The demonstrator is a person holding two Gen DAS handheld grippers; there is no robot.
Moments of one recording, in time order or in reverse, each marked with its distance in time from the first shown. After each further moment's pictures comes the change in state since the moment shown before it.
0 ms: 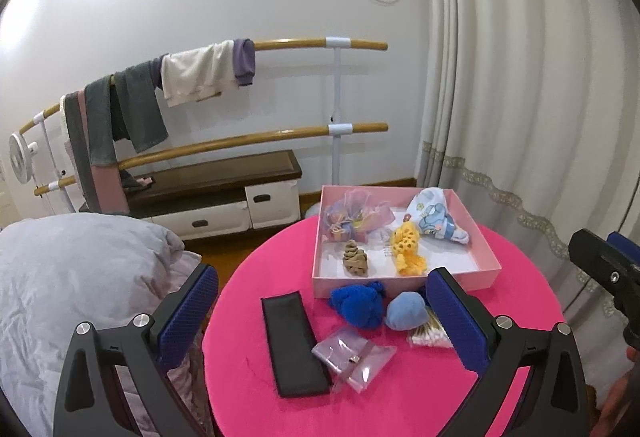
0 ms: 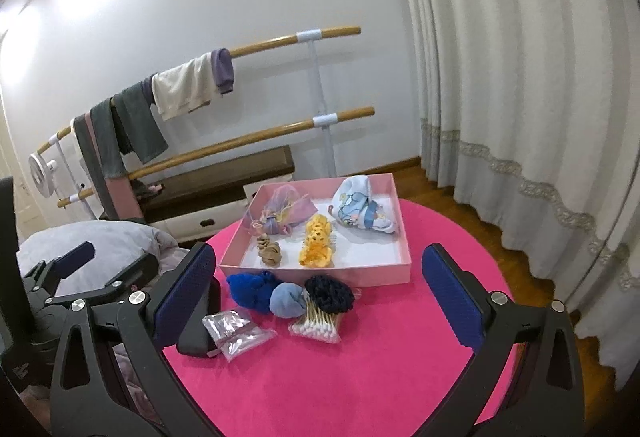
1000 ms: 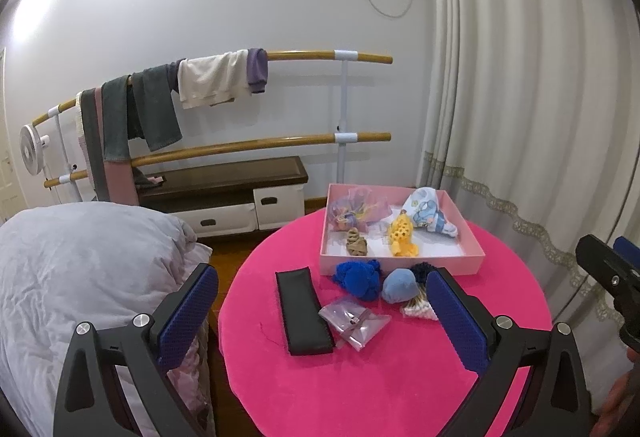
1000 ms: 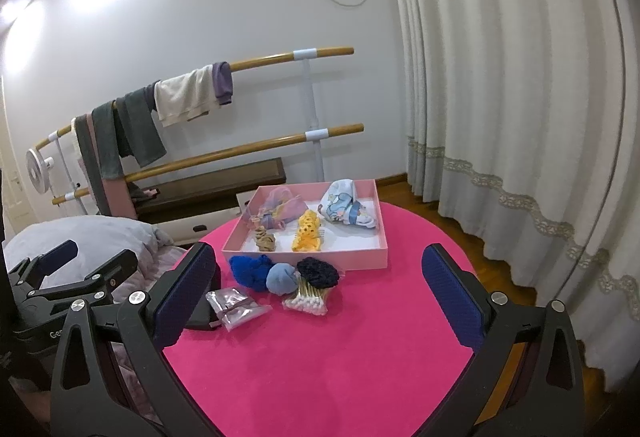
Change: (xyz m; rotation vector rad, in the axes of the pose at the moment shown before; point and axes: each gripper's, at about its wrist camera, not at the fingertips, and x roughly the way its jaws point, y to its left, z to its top) left arm -0.101 0.004 -0.026 -0.038 -0.017 0.013; right arm -0.063 0.002 -0.028 -0.032 -0.060 -0.036
